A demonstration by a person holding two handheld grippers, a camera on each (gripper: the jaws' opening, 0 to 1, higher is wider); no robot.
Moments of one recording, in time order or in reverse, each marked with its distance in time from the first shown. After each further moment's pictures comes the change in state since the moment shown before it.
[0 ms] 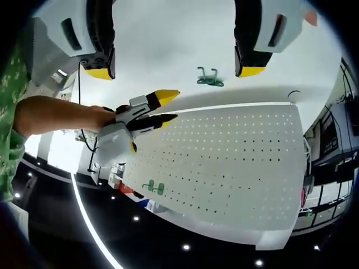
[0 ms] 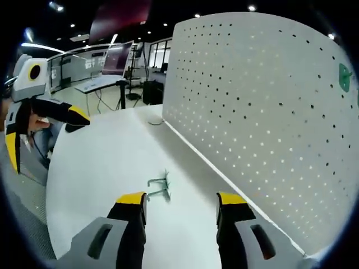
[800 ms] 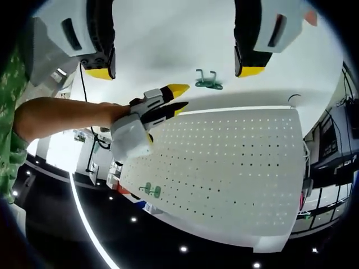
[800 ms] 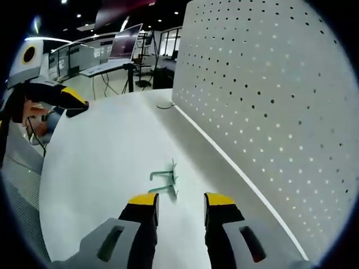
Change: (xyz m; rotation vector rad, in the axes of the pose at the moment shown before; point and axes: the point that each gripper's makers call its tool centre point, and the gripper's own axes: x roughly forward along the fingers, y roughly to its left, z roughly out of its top) left arm 0.005 0.006 -0.007 -0.017 0.012 0.008; right arm 0.037 0.013 -0.016 -0.034 0.078 0.076
